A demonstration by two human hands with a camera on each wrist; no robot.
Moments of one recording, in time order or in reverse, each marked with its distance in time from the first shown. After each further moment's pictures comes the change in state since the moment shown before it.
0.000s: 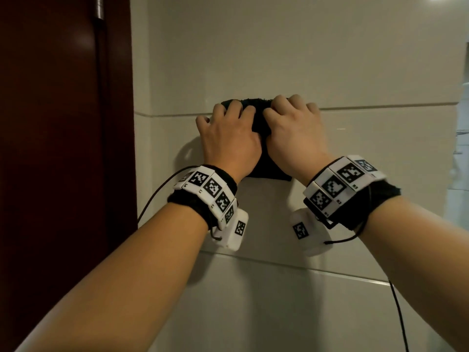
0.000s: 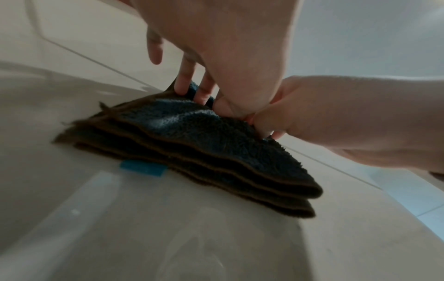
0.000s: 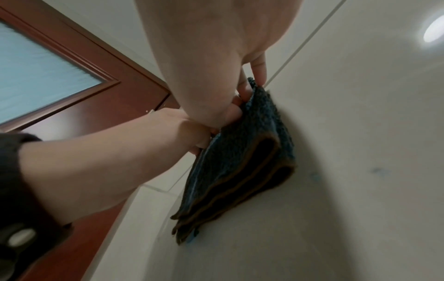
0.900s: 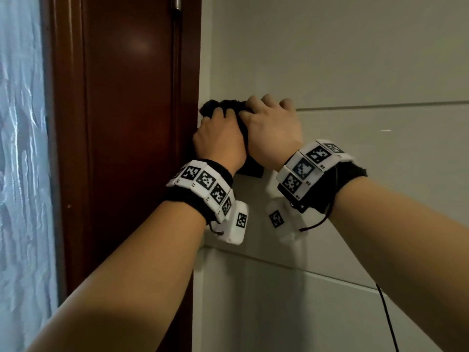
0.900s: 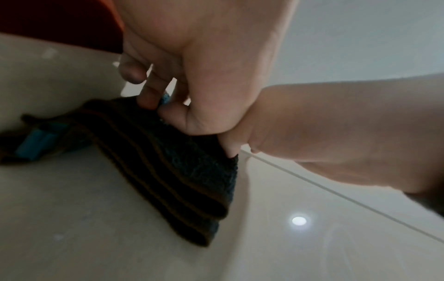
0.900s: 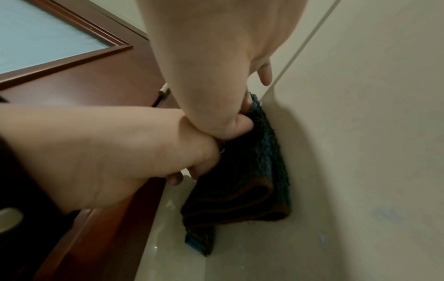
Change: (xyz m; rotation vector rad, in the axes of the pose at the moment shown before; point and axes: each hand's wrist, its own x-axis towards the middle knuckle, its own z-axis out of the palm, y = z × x) left_hand 0.004 -0.126 -0.013 0.132 -0.317 -0.232; right_hand 0.073 -0.126 0.049 0.071 -0.151 -0.107
